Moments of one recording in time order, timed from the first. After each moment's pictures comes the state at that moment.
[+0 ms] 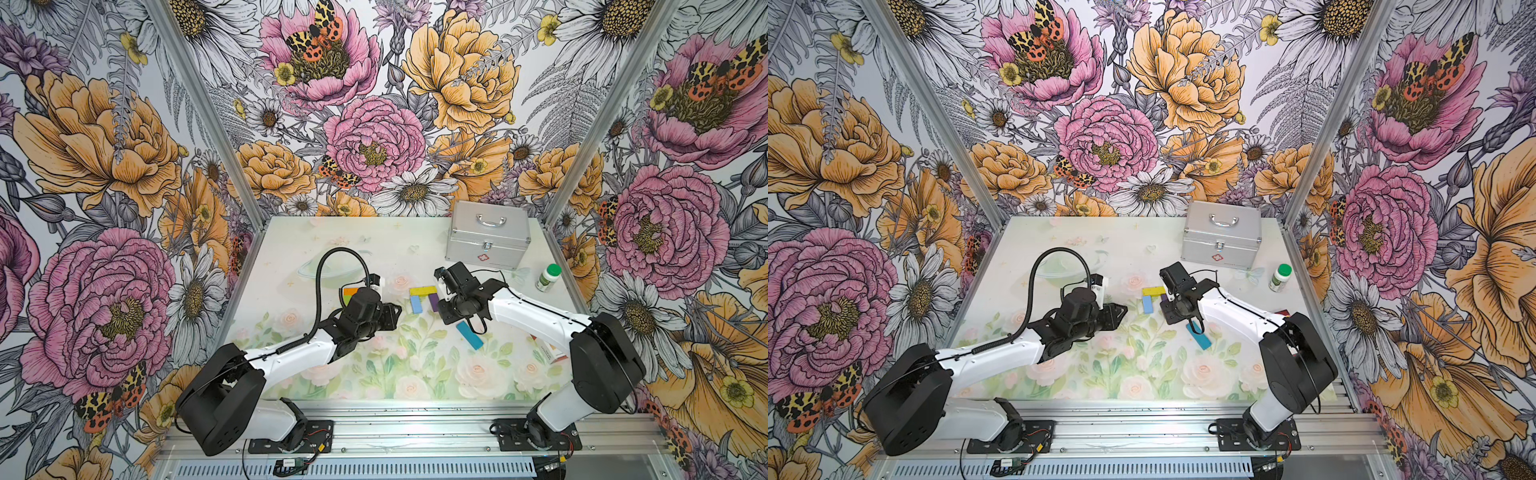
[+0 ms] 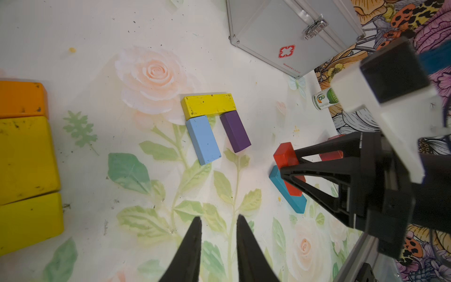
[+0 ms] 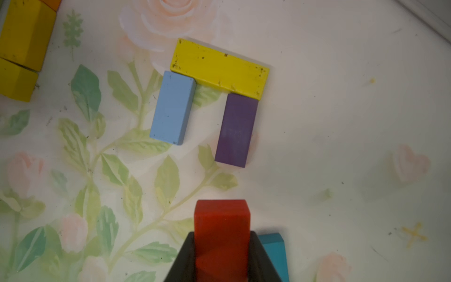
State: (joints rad) left arm -0.71 1.33 0.63 0.08 0.03 -0.71; right arm 0.60 1.61 1.05 -0.62 0.02 0.13
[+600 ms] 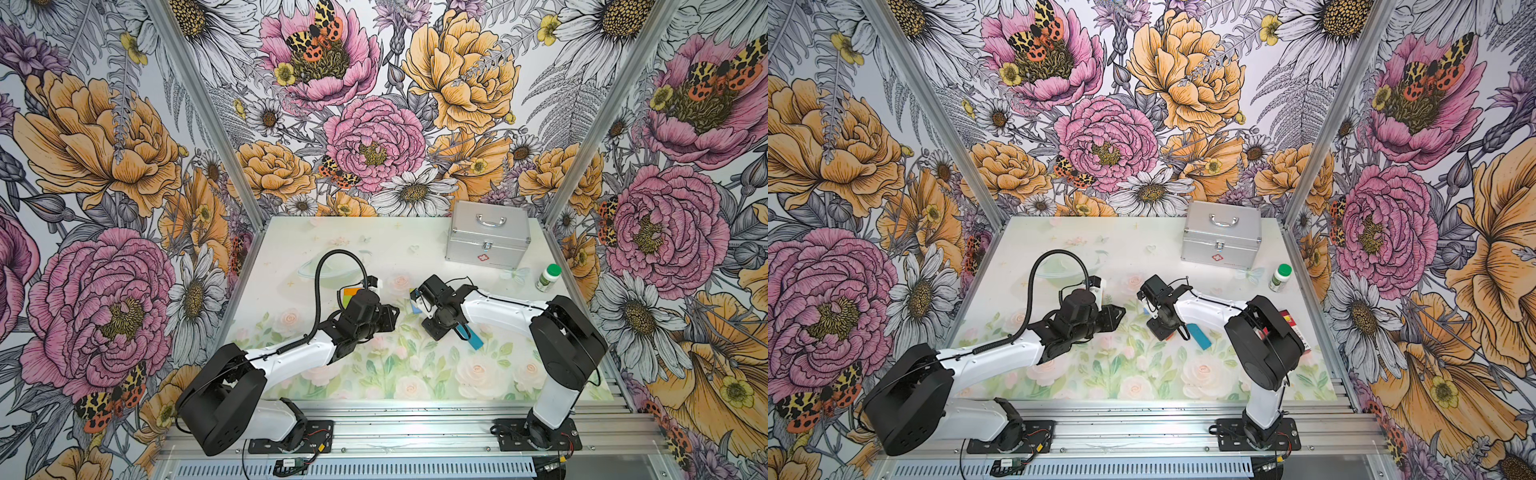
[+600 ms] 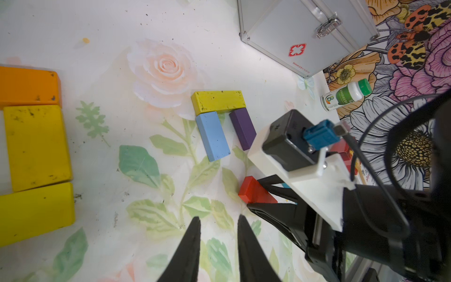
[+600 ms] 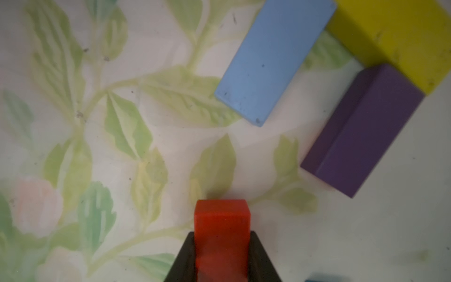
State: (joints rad) left arm -0.71 1.36 0.62 0.08 0.03 -0.72; right arm 0.69 1.80 1.11 -0.64 0.00 -0.04
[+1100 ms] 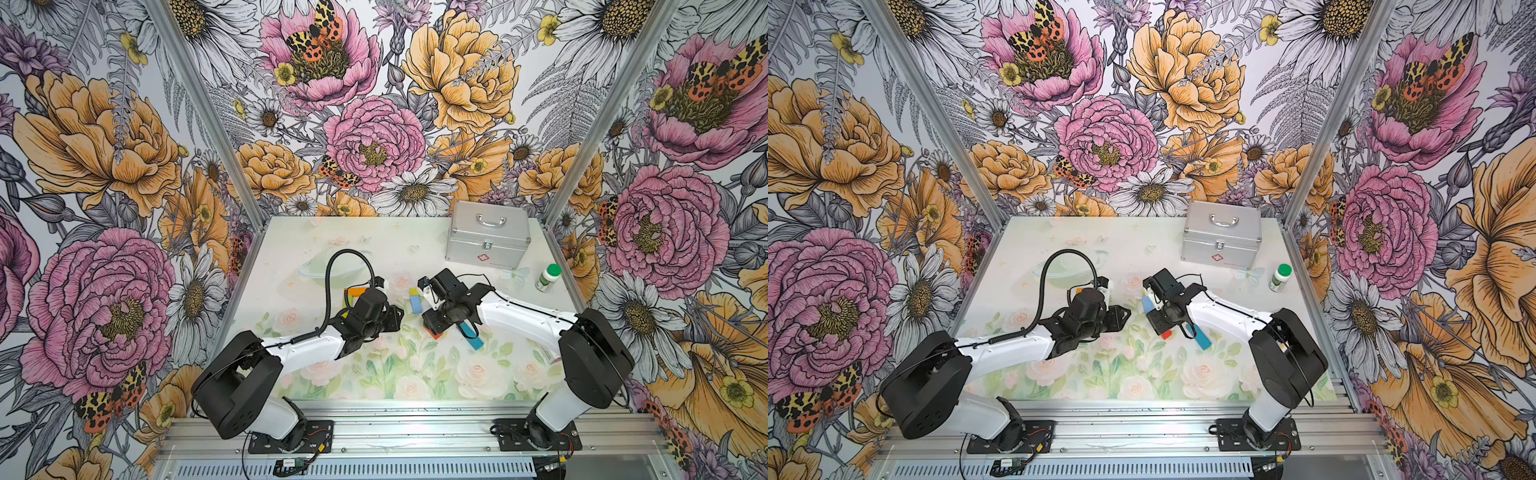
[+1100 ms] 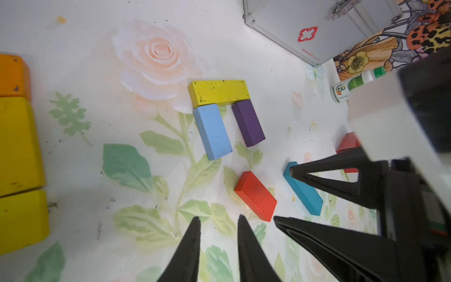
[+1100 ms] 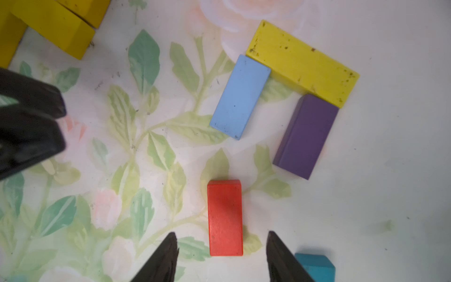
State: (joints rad) left arm -0.74 1.48 0.68 0.10 0.04 -0.72; right arm 0.66 1.58 1.04 -0.59 -0.06 0.13
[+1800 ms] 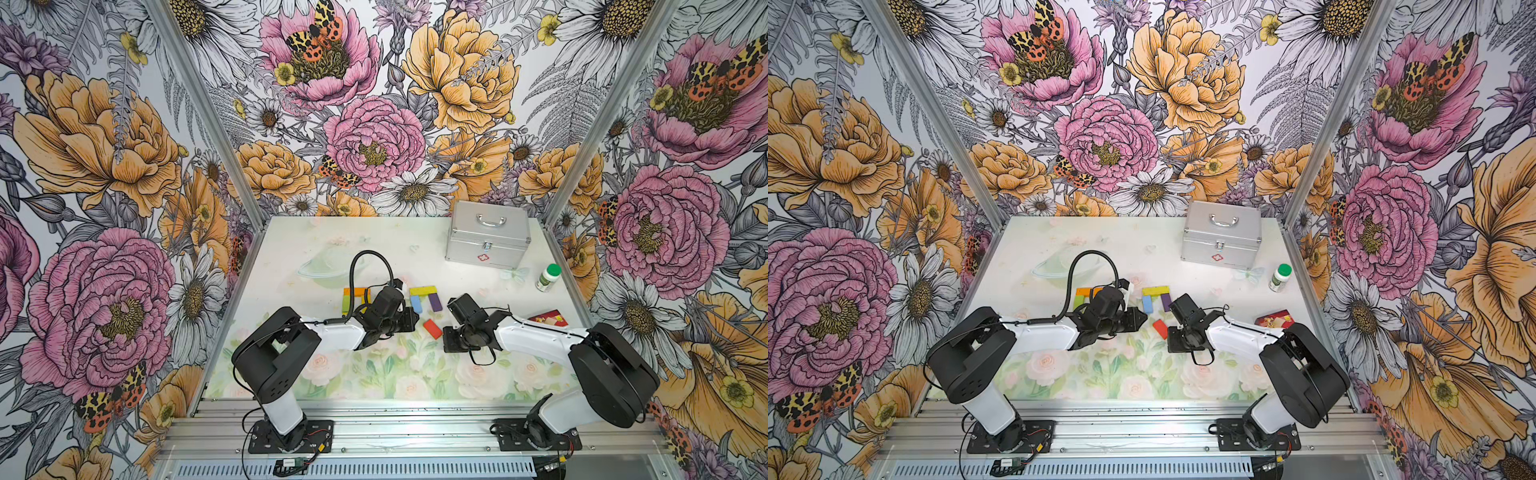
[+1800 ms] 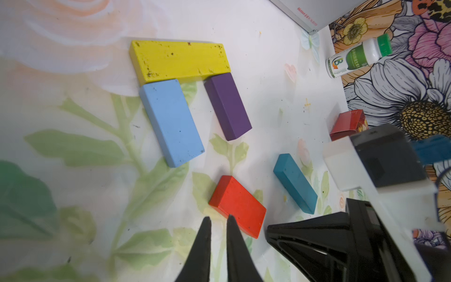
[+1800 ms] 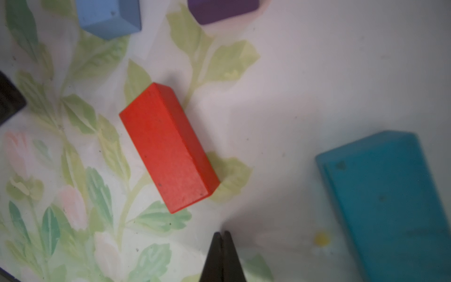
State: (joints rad) left arm -0.77 1.72 0.79 0.19 0.15 -0.75; right arm 0.62 1.51 0.70 -0.37 -0.15 0.57
